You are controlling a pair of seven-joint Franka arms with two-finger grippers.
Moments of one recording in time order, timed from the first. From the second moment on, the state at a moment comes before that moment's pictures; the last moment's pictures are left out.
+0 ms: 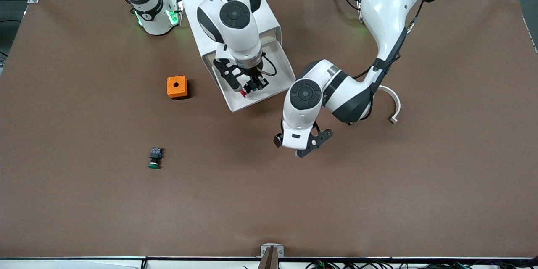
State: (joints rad) left arm -0.46 0.77 -0.30 -1.24 0.18 1.99 -1.34; right arm 0.93 0.33 -0.10 -1.82 0.12 2.19 1.72
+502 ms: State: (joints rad) left arm -0.46 0.76 -0.33 -1.26 0.18 1.99 -1.33; right arm 0.95 0.36 -0.11 -1.80 0.12 2.21 1.77
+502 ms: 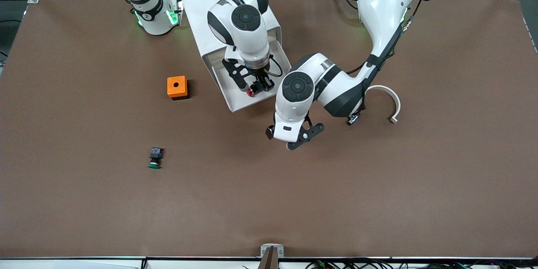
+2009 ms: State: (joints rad) left arm -0.49 0.74 -0.55 -1.39 0.18 1.98 -1.34; right arm 0.03 0.12 -0.14 -1.56 0.02 1.44 -0.09
